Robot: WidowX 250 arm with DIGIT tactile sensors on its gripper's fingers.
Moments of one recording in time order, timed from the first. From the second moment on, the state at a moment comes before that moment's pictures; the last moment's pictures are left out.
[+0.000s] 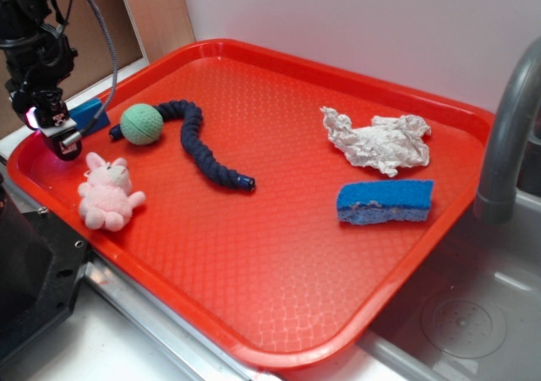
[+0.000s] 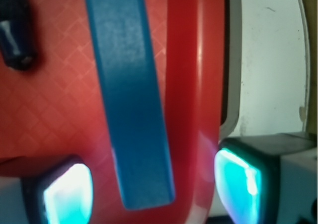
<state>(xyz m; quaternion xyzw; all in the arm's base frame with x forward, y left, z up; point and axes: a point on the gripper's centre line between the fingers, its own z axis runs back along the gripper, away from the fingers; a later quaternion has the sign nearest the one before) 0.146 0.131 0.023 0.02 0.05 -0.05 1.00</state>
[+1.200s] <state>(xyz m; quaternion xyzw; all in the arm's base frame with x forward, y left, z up) 0.173 0.132 0.028 0.01 0.03 -0.07 1.00</state>
